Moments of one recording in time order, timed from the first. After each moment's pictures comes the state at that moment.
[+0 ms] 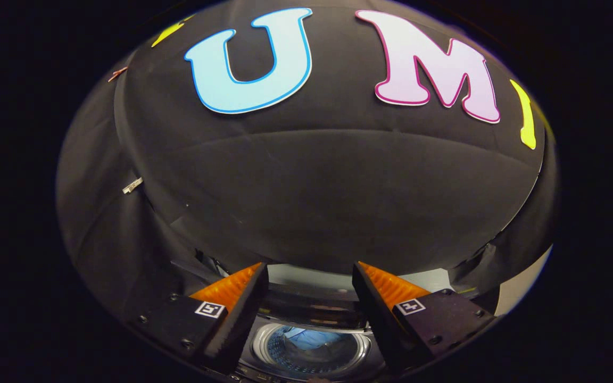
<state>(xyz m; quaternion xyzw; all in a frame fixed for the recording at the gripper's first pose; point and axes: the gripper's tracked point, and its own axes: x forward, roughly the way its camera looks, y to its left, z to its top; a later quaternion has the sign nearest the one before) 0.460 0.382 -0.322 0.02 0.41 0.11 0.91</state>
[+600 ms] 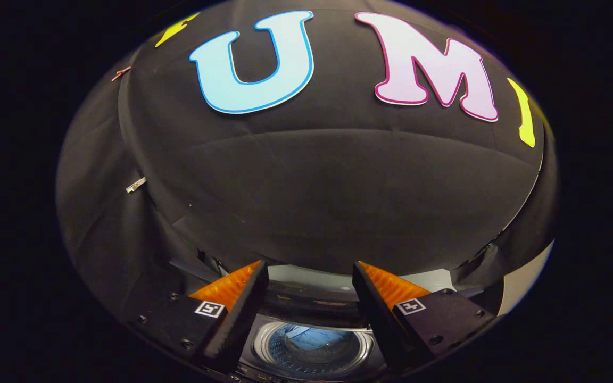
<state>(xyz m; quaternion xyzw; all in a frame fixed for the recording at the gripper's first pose) 0.443 0.384 -0.320 0.02 0.39 0.11 0.91</state>
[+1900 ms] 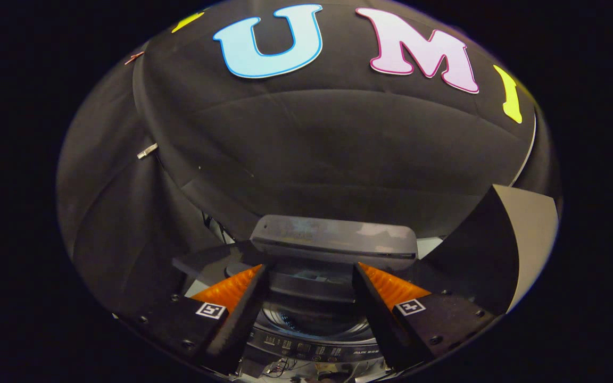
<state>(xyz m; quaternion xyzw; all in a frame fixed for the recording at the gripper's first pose) 0.296 0.378 -0.349 0.00 0.47 0.11 0.88</state>
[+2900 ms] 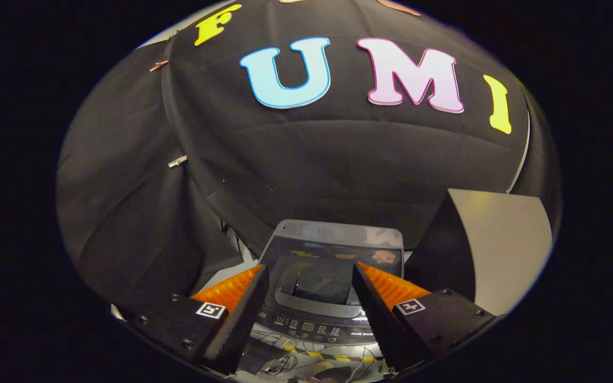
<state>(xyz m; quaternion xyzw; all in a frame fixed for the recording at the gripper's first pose) 0.224 0.351 -0.228 0.01 0.38 0.15 0.91</state>
